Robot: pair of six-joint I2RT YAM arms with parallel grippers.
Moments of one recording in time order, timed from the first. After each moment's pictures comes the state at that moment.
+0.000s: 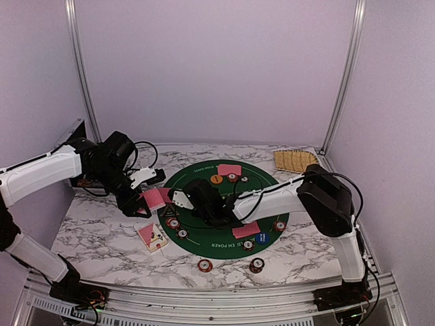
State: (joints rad) left arm -0.54 1.42 1.16 -0.96 0.31 0.47; right arm 1.07 2.21 1.48 0.12 0.68 -0.76
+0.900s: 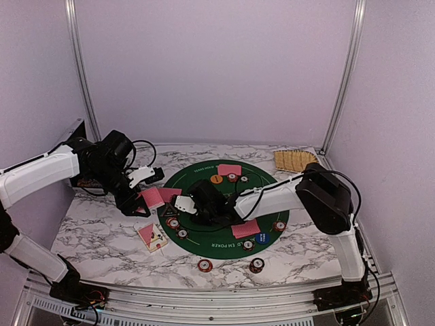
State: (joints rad) left arm -0.54 1.40 1.16 -0.97 0.31 0.47; right arm 1.03 2.23 1.47 0.02 0.42 -0.60
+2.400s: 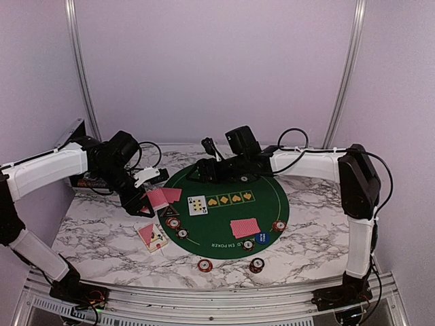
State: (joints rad) left arm -0.54 1.48 1.20 -0.97 0.35 0.48; right arm 0.75 2.03 1.57 -0.15 -0.52 0.47
